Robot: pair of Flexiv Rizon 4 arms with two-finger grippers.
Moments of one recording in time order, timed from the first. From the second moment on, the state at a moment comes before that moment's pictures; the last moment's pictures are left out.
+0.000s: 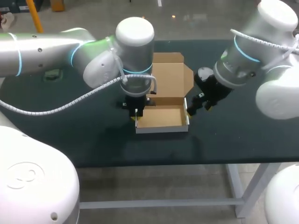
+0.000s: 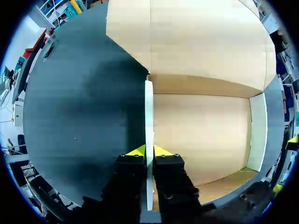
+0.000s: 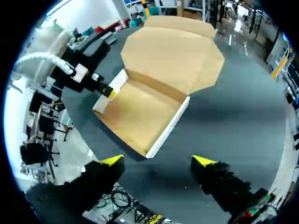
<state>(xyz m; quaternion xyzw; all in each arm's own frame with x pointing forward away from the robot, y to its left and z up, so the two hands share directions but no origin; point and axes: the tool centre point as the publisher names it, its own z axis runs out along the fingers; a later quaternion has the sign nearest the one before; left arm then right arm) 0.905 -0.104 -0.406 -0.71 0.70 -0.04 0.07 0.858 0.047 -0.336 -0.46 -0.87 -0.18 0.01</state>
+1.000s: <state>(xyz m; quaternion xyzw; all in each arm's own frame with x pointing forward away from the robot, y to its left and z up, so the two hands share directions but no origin) 0.899 -0.101 -0.402 -0.71 0.70 -0.01 0.09 0.823 0.011 -0.308 -0.25 -0.93 -0.27 -0.01</state>
